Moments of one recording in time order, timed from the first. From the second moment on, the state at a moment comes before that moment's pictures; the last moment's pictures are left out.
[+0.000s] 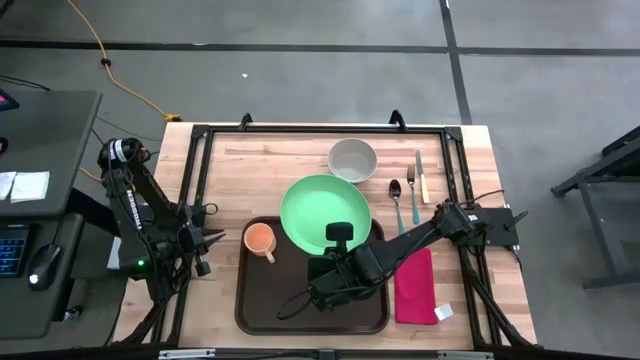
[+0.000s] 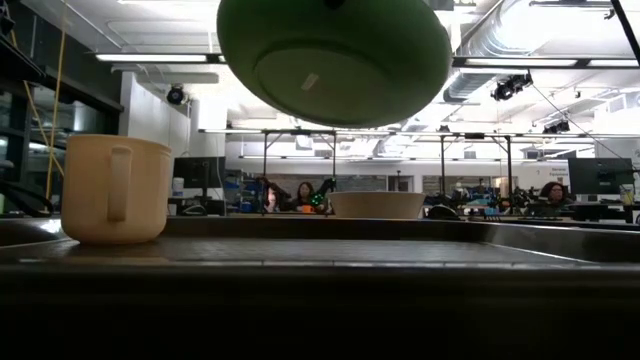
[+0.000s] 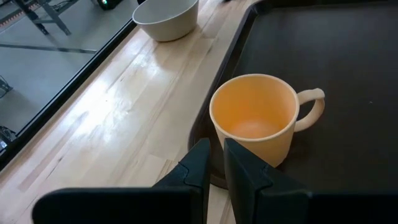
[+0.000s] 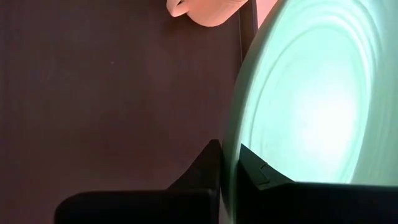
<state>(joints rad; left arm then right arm) -1.30 1.19 0.75 -1.49 -1.01 -1.78 0.47 2.22 2.34 -1.45 0.52 0.39</state>
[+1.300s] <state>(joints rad) -1.30 1.19 0.75 -1.46 -1.01 -1.78 0.58 2.31 2.34 -1.30 0.36 0.55</state>
